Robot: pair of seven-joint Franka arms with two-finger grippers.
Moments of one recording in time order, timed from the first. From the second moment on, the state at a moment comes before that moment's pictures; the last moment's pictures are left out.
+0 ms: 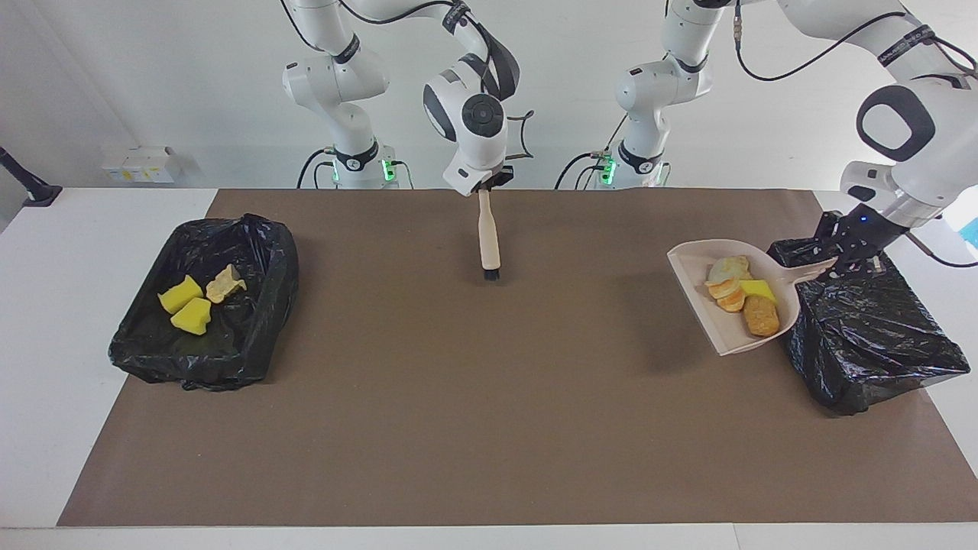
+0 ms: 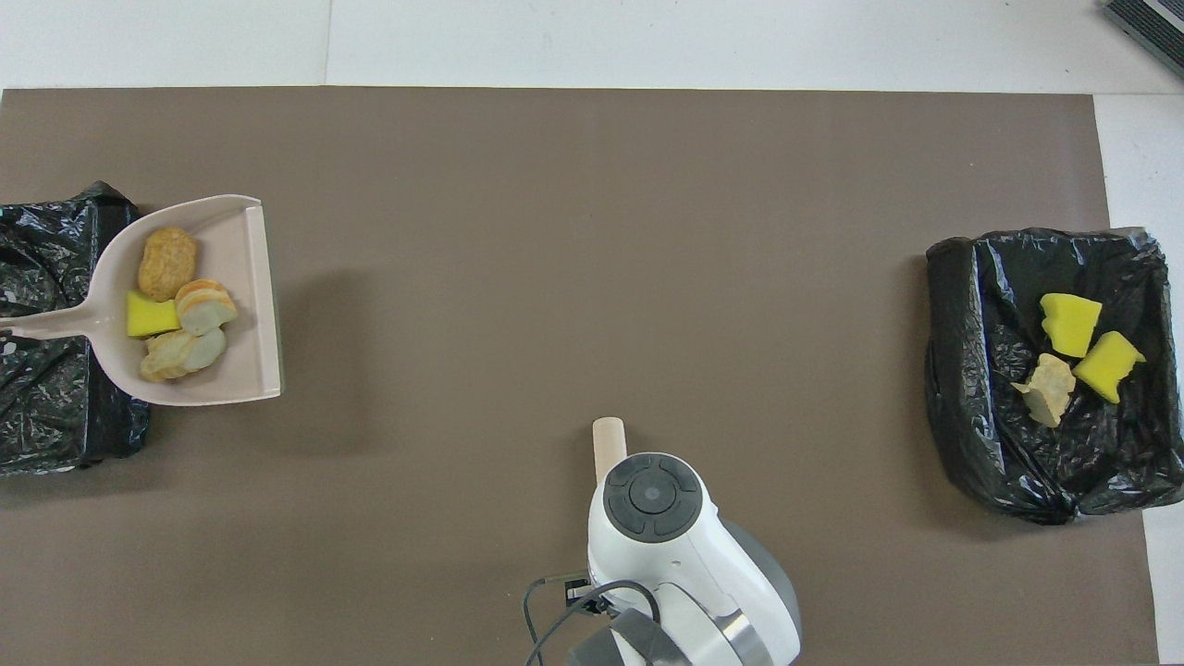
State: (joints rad) left arm 0.31 0.11 0.00 -1.76 -0.07 1.83 1.80; right arm 0.25 0.01 0.51 -2.20 0.32 1.86 0.56
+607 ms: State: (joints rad) left arm 0.49 0.21 0.00 -1.53 0.15 1.83 1.94; right arm 0.26 0.08 0.51 -2.20 0.32 1.94 0.60
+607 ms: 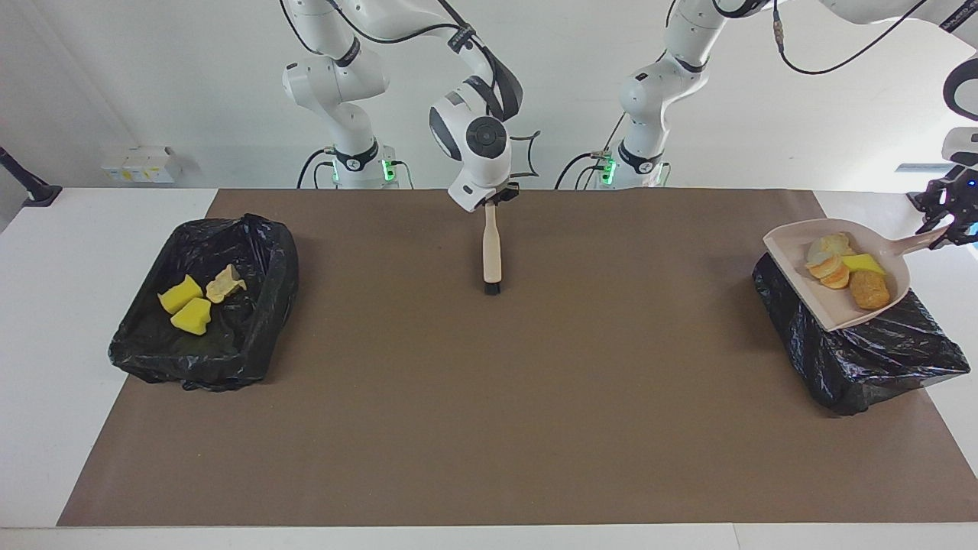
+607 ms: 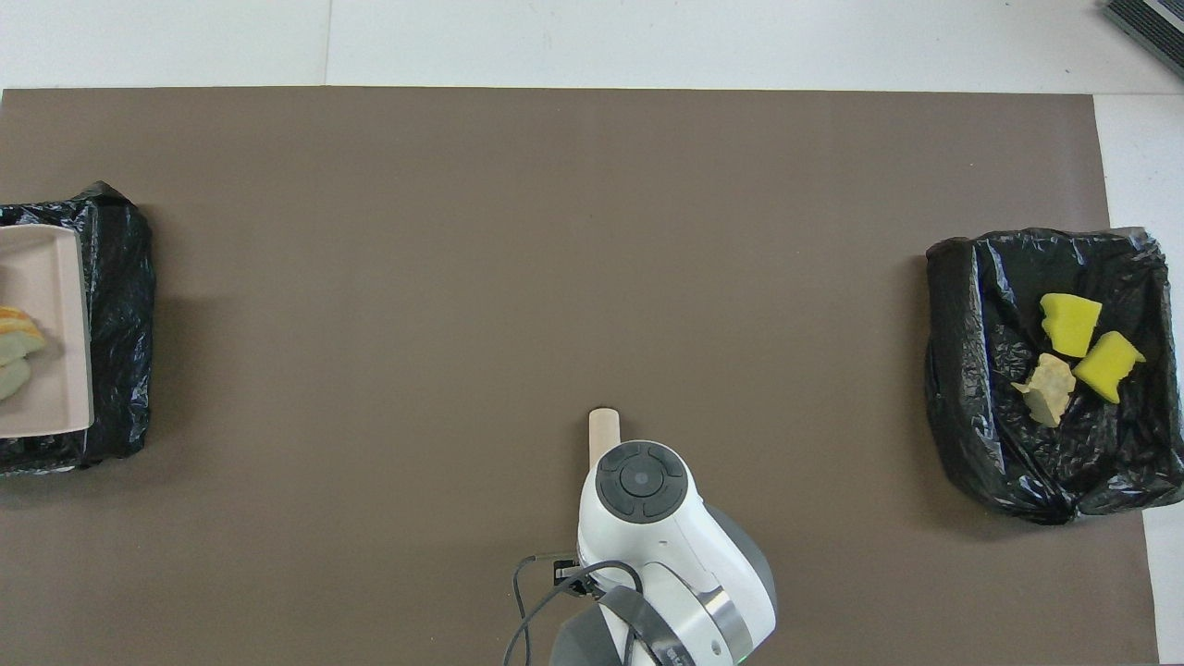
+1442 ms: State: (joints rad) left arm 0.38 0.25 -0.02 -1.51 0.81 1.91 1.77; right arm 0.13 0.10 0.49 -2.02 0.07 1.99 0.60
